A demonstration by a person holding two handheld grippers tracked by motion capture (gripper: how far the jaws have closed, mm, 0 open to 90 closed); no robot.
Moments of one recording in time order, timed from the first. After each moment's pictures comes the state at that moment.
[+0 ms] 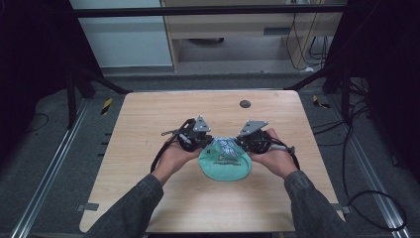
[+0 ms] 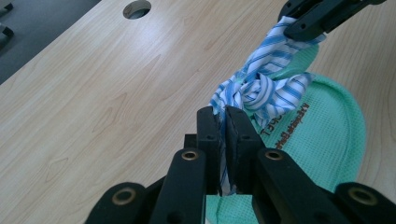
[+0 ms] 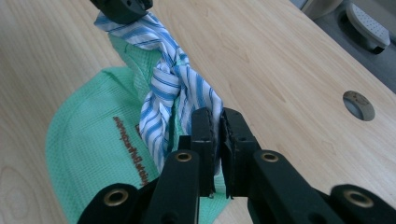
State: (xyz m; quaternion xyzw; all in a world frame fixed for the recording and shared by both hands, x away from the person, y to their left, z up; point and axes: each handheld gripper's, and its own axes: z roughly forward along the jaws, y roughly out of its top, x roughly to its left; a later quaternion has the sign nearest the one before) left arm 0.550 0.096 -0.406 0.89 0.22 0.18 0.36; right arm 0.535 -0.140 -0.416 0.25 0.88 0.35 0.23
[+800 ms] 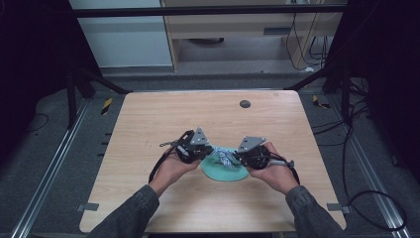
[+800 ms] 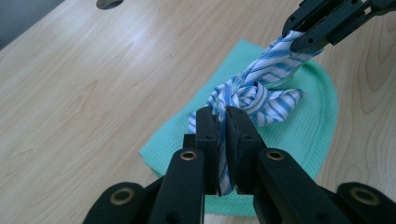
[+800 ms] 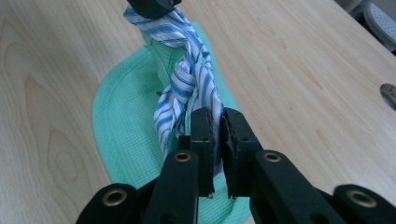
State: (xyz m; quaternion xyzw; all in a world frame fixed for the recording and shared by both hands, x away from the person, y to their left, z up) left arm 0.525 0.101 -0.428 0.90 0.20 0.16 0.36; right arm 0.500 -0.134 -0.437 0.22 0.89 0.34 0.22
